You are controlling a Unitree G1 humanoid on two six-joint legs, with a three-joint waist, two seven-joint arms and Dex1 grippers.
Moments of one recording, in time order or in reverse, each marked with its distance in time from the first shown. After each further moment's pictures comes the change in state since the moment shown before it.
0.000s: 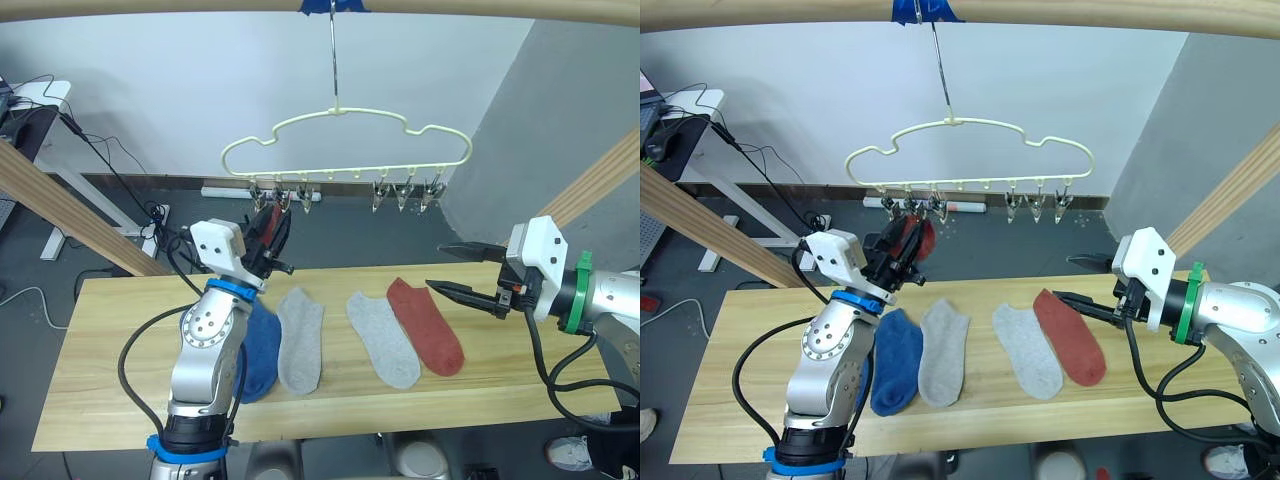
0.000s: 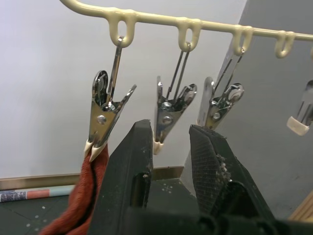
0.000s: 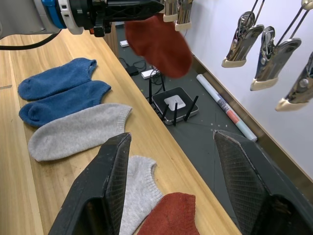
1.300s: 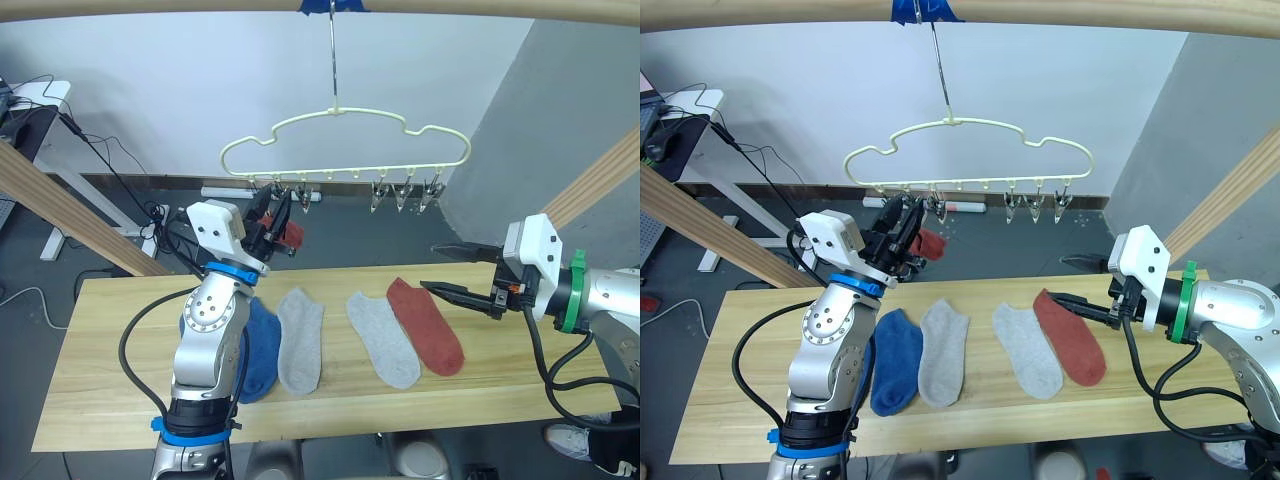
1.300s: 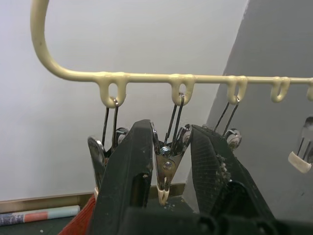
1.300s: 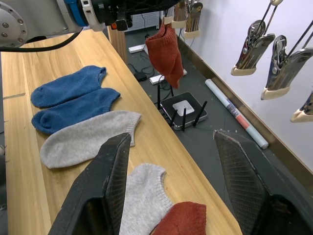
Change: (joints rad) left arm -0.071 -0.002 0.004 0.001 -0.005 0.010 0.020; right arm -0.025 0.000 0.020 0.000 0.043 0.016 -0.005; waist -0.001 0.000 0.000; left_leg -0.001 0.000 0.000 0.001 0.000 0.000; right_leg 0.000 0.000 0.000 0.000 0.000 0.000
